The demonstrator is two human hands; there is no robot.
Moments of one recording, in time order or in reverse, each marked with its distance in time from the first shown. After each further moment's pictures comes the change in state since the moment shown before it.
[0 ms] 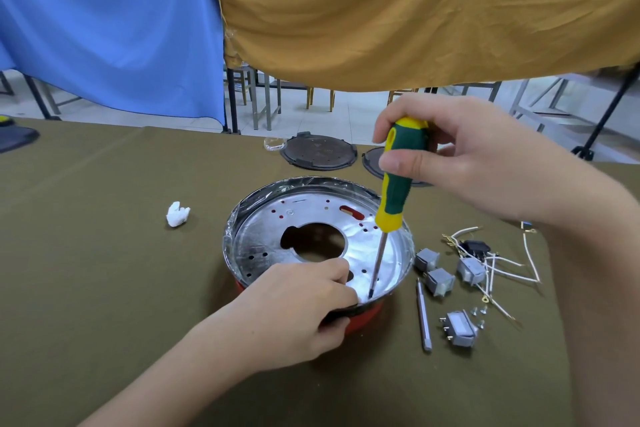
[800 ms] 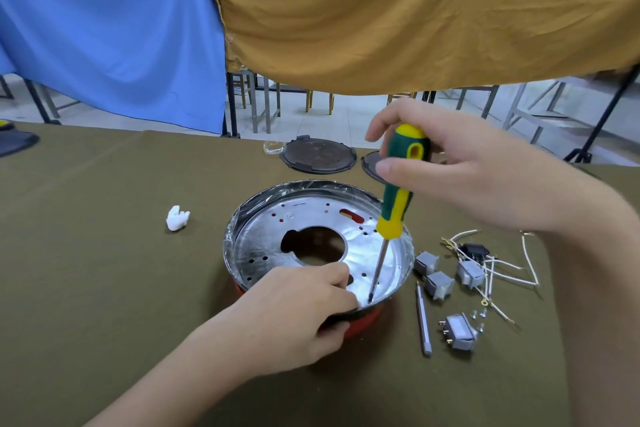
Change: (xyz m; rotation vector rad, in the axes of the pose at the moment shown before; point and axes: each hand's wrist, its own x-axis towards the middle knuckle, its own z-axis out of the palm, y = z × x) left_hand -0.001 -0.001 0.000 -0.007 0.001 0.023; right_hand 0.000 0.001 0.000 -0.049 -0.044 0.043
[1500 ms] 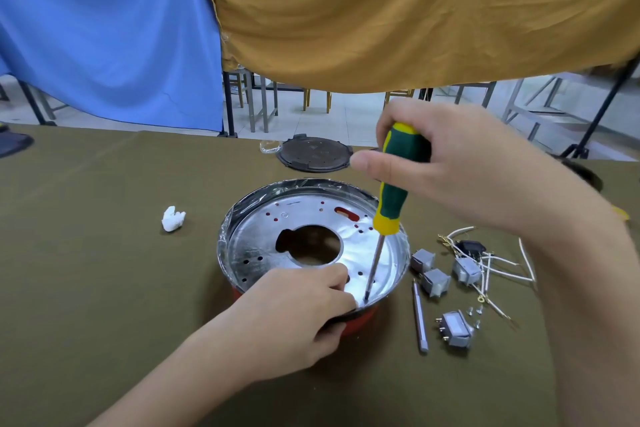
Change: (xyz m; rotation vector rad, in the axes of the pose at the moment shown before) left_hand 0.000 0.004 0.002 -0.010 0.040 0.014; right_hand 0.001 -0.004 0.006 -0.211 0.152 0.049
